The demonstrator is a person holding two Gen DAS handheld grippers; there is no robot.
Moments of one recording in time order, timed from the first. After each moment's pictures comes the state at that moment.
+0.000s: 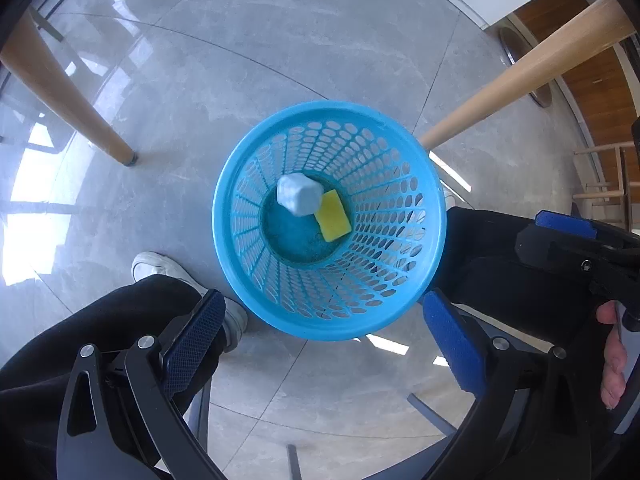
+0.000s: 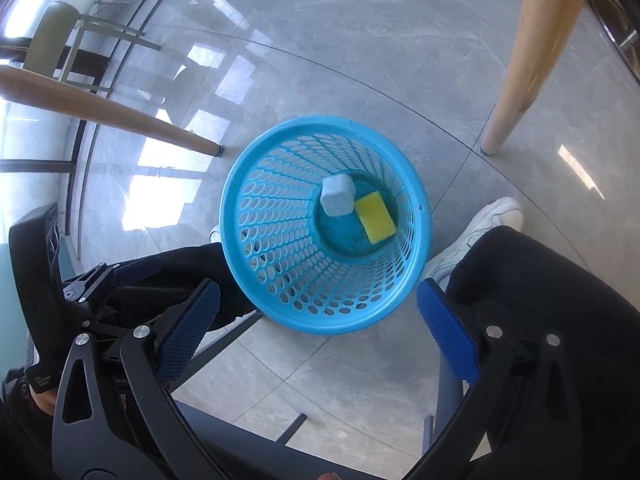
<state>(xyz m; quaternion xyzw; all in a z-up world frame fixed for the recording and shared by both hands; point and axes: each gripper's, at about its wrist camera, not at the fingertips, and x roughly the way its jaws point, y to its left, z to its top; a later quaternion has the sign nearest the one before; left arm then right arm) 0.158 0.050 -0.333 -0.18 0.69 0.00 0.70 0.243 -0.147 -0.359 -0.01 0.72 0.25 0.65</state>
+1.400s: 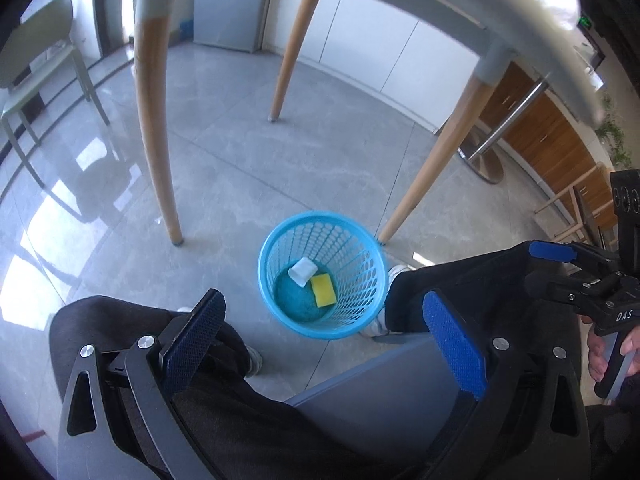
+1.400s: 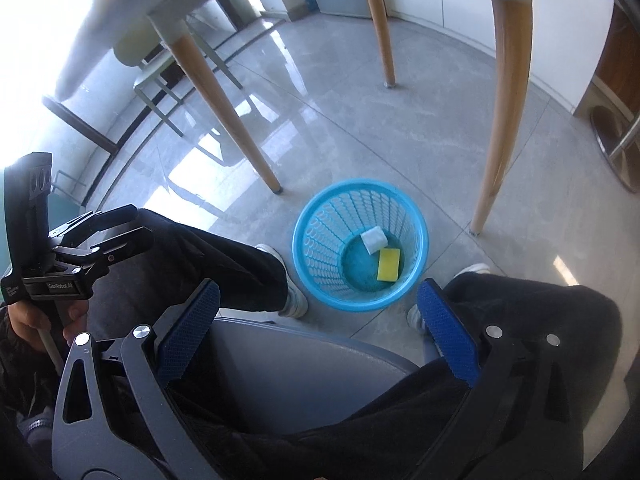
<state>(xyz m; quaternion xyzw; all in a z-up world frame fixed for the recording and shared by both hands) 0.026 0.061 -0.128 -0.17 0.50 0.02 0.85 0.116 -0.193 -0.149 -0.06 0.55 0.35 0.76</state>
